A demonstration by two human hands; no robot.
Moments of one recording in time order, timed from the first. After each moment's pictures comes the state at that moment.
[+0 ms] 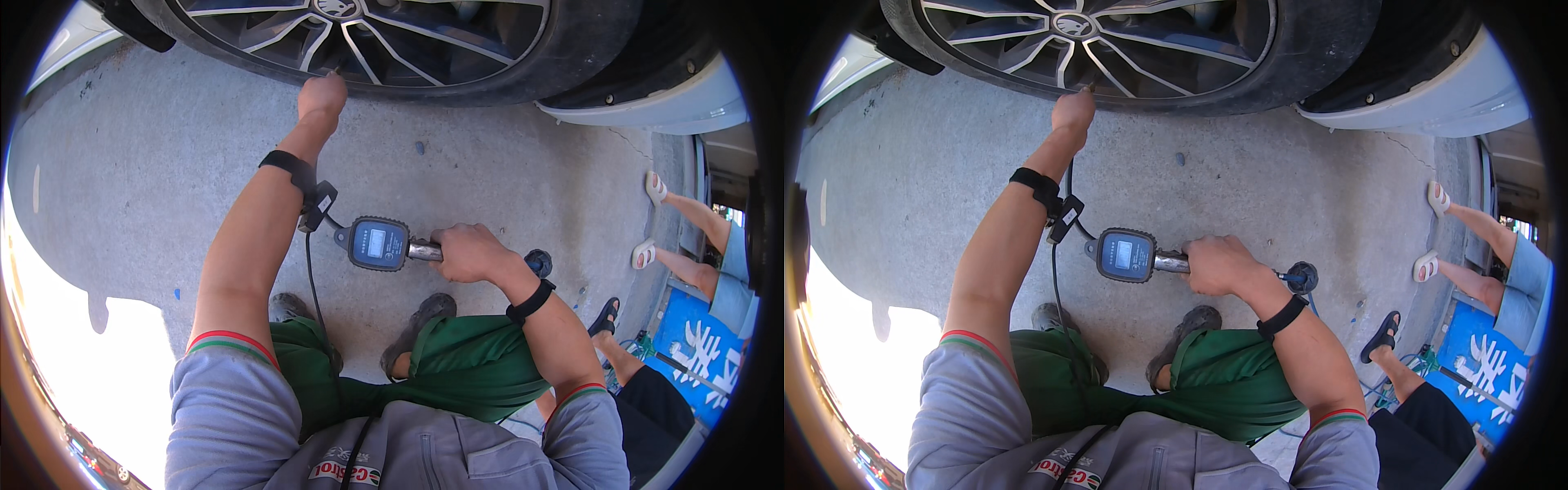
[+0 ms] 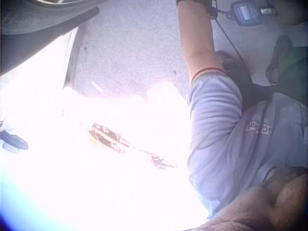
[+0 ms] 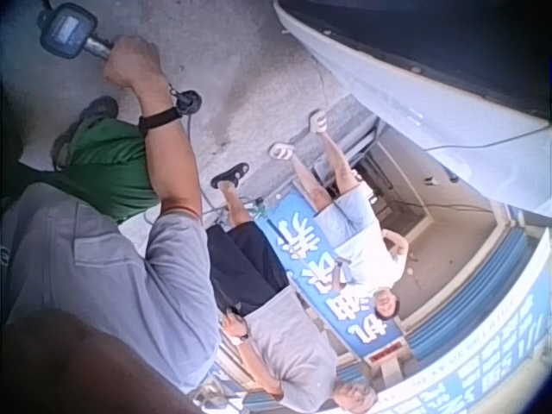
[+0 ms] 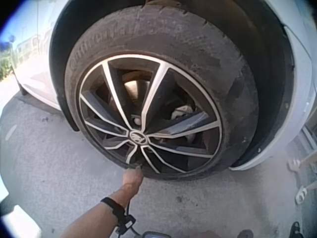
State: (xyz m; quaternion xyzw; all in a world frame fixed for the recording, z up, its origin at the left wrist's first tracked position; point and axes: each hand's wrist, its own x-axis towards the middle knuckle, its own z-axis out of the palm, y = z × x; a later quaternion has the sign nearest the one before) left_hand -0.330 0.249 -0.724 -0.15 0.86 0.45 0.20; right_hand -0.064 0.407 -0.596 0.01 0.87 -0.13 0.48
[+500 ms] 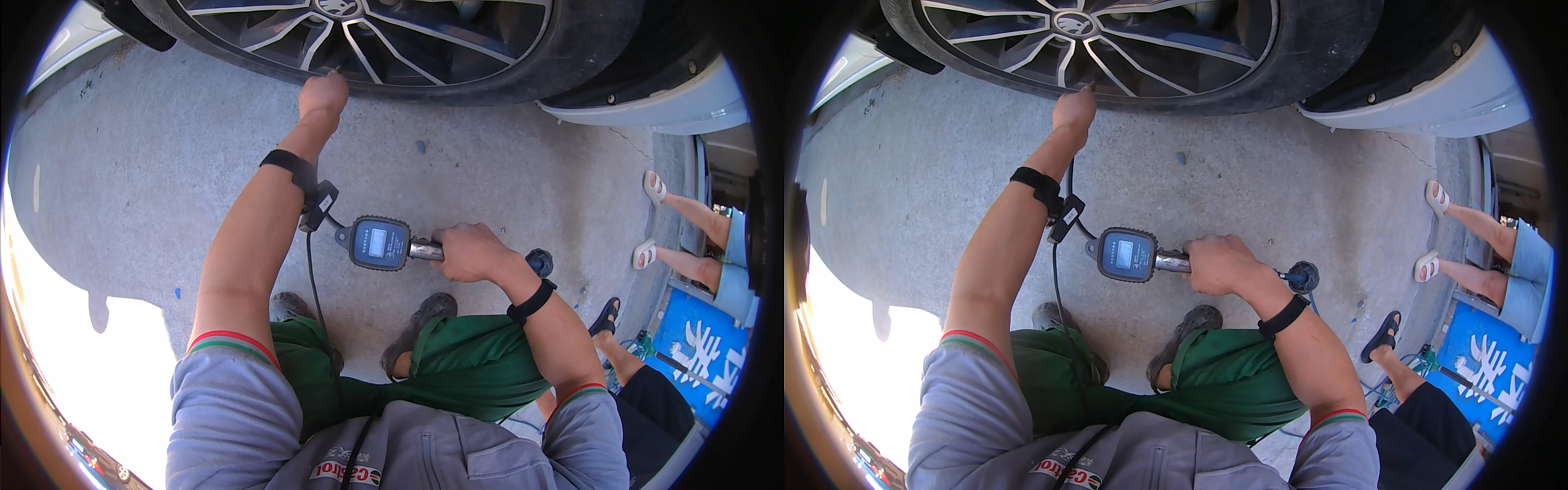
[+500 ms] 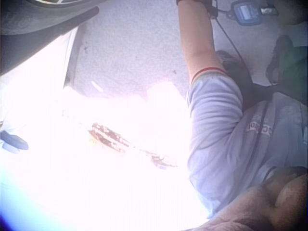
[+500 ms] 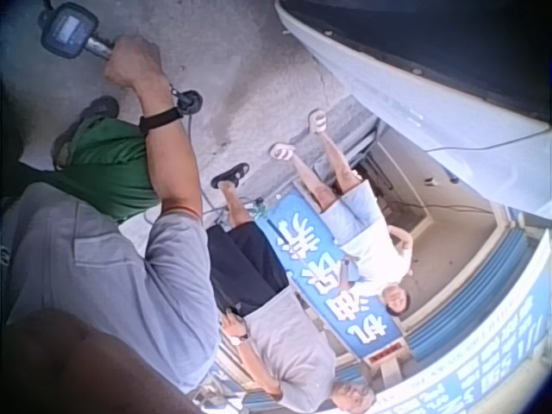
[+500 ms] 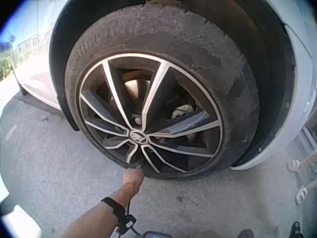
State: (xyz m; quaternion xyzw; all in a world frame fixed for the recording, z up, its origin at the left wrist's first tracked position) left_hand -0.328 0.249 -0.719 -0.15 0.85 0.47 0.20; right_hand -0.066 0.405 -0.593 0.01 0.87 -0.12 0.48
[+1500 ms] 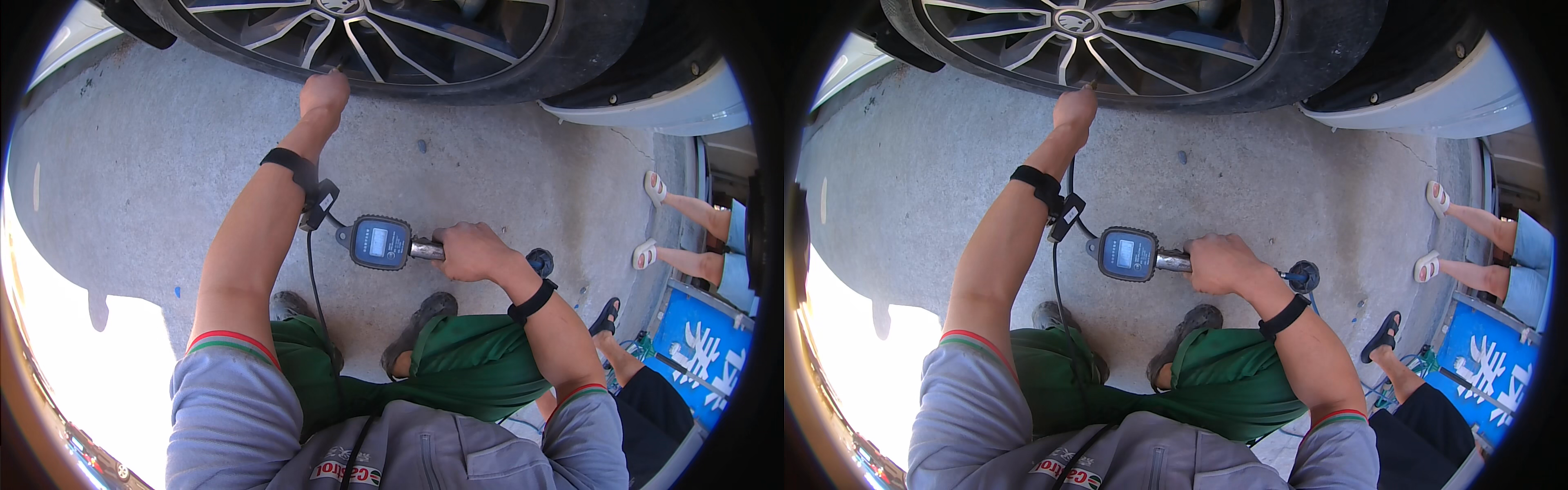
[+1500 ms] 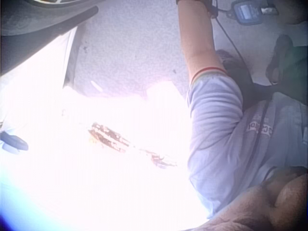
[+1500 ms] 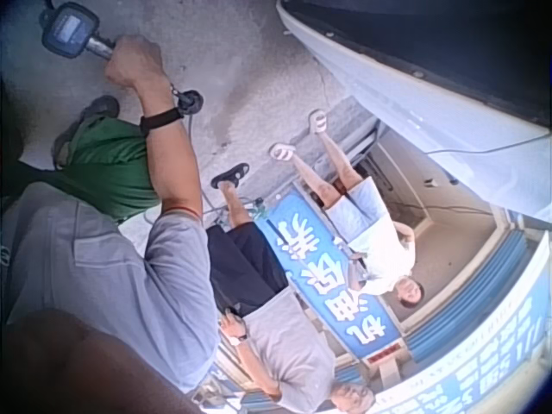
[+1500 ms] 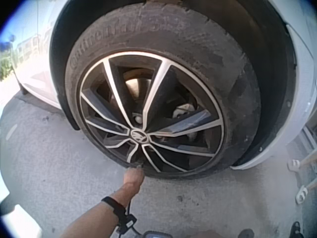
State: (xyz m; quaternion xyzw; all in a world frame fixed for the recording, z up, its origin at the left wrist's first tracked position) left_hand -0.328 0.249 -0.715 -0.16 0.85 0.46 0.22; right_hand -0.065 0.406 -0.594 0.00 0.87 -0.12 0.48
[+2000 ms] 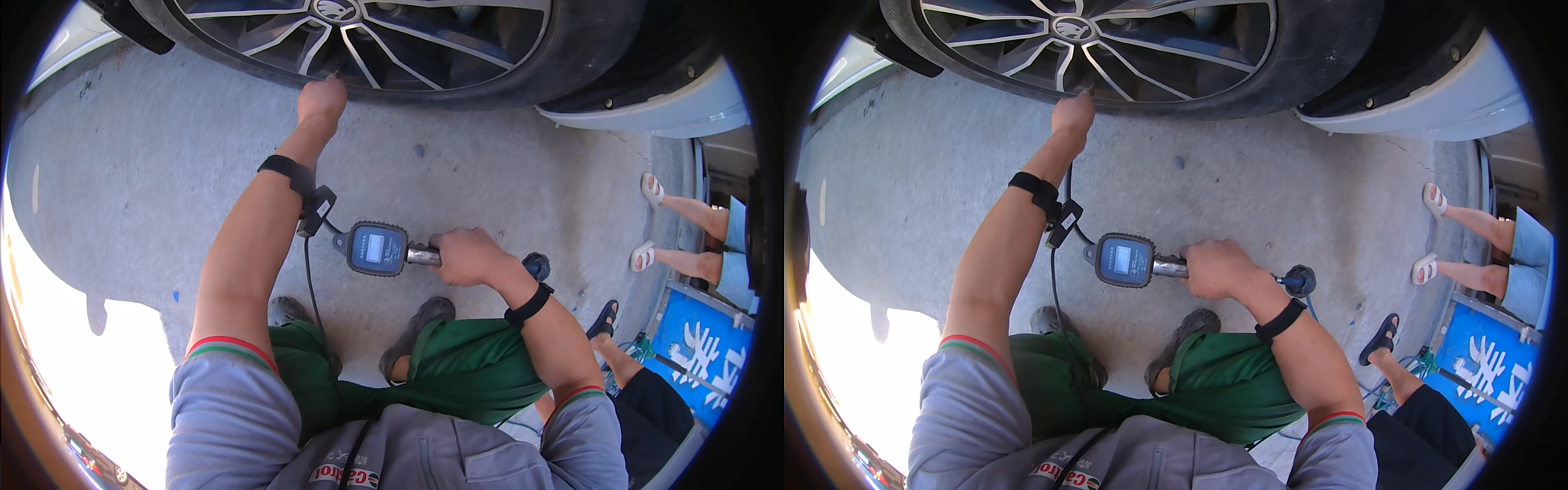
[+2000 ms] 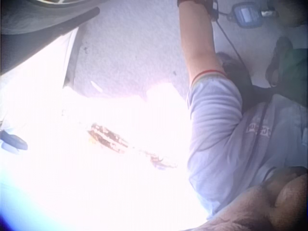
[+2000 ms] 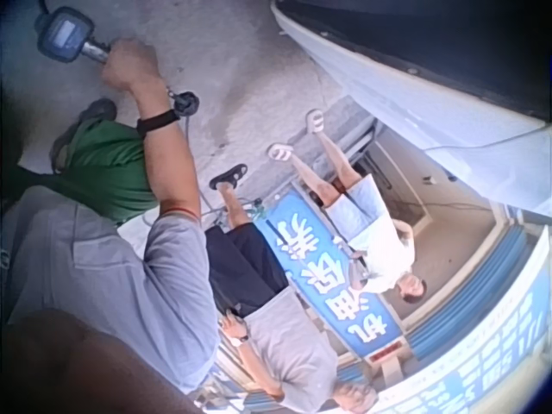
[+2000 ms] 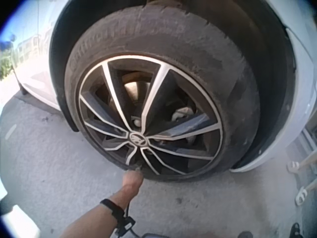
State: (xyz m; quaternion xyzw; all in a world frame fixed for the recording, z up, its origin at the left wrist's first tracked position) left_hand -0.334 0.246 -0.733 -0.06 0.89 0.40 0.21; right_hand -0.063 0.409 -0.600 0.00 0.87 -0.12 0.48
